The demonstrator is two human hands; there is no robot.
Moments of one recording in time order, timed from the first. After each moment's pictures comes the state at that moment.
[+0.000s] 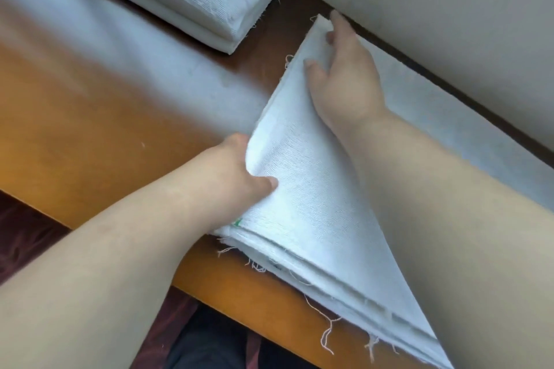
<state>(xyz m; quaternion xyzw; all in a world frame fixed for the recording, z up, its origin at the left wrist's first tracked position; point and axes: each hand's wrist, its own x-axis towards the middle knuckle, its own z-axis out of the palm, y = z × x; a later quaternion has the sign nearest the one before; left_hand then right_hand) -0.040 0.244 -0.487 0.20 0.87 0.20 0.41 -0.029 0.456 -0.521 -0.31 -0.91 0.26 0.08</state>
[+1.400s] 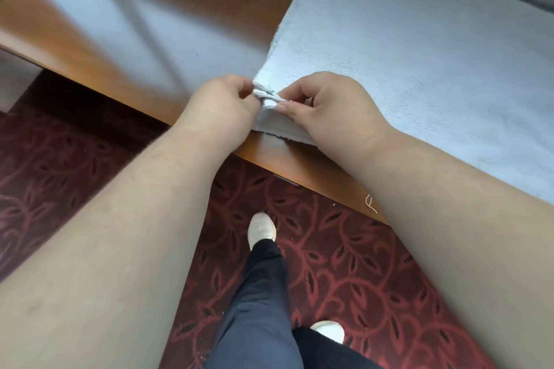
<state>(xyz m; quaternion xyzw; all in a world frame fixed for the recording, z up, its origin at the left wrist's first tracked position) 0.013 0.160 -0.506 0.19 0.90 0.31 0.23 0.116 0.298 -0.513 -0.20 -0.90 0.37 0.05</state>
